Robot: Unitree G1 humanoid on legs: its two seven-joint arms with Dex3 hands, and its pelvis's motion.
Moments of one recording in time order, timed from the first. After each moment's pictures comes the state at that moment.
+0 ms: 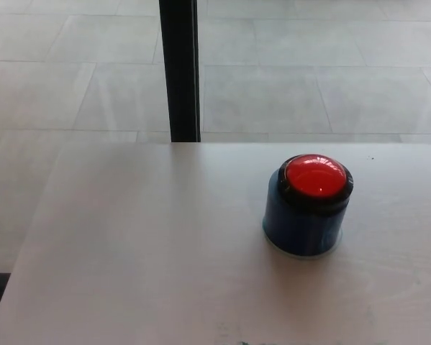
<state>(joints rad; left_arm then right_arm) -0.15 0.62 0.28 1.06 -0.01 0.01 0.01 -0.06 -0.39 -0.59 0.89 0.13 0.01 -0.05</state>
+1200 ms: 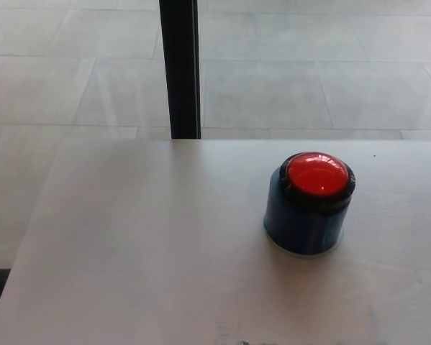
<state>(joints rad) -0.26 0.73 0.50 1.25 -0.14 0.03 0.02 -0.87 -0.69 -0.59 0.43 0.34 0.08 -0.23</state>
